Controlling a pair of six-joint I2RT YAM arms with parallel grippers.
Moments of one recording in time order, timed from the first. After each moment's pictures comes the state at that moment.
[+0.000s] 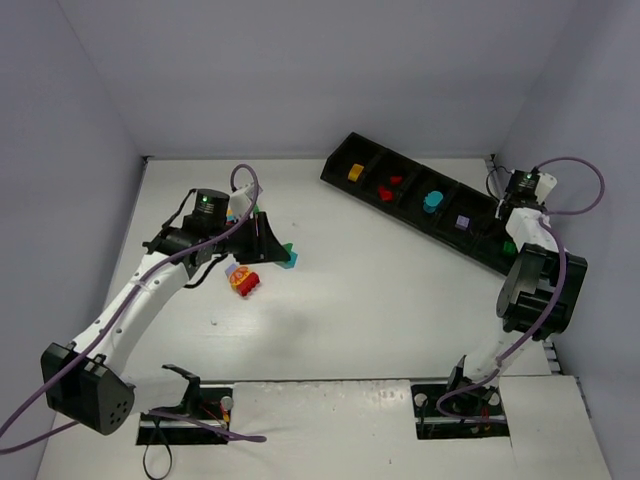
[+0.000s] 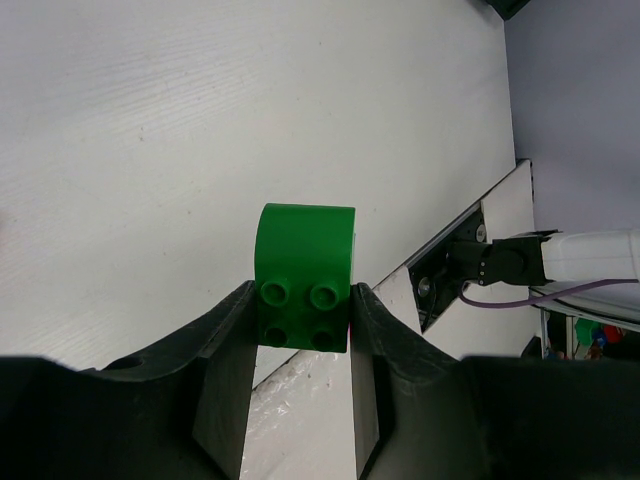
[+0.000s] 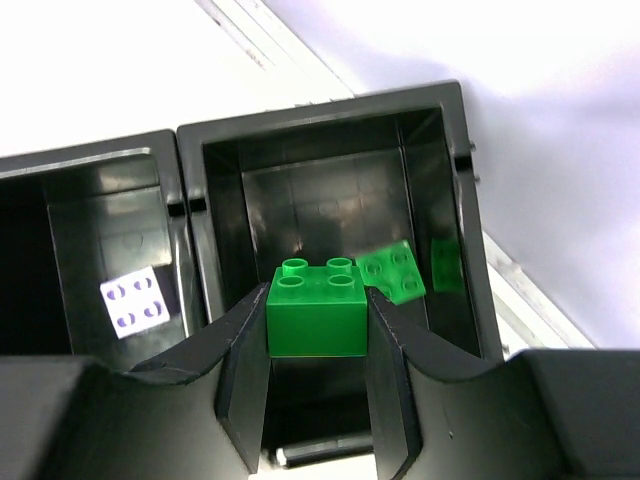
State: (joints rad) left arm -0.39 1.22 1.13 -0.64 0.54 -0.52; right arm -0.33 1.75 1.21 -0.24 0.32 0.31
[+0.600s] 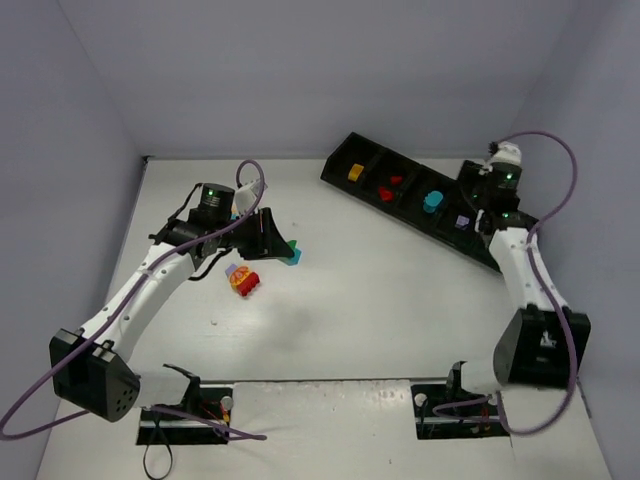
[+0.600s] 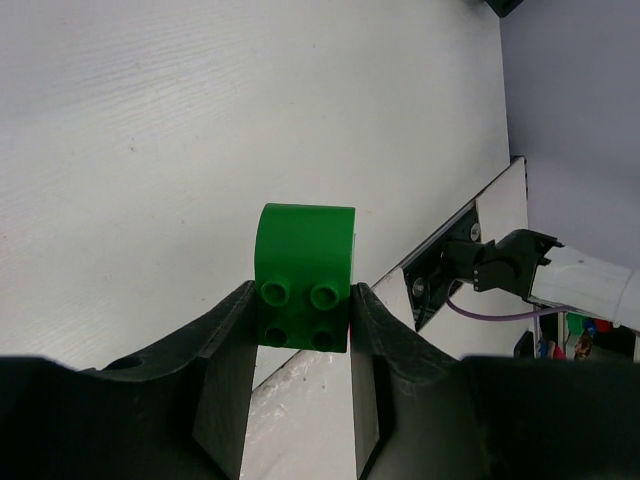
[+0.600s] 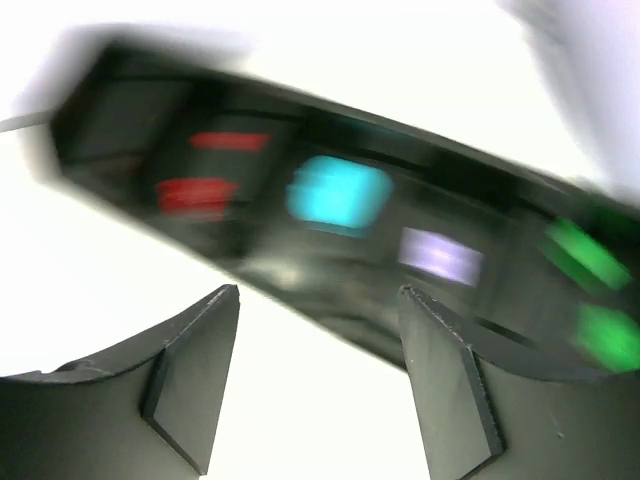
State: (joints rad) left arm -0.39 1.29 1.17 -0.64 0.57 -0.51; right arm -0.15 1.43 1.10 -0.16 0.04 0.20
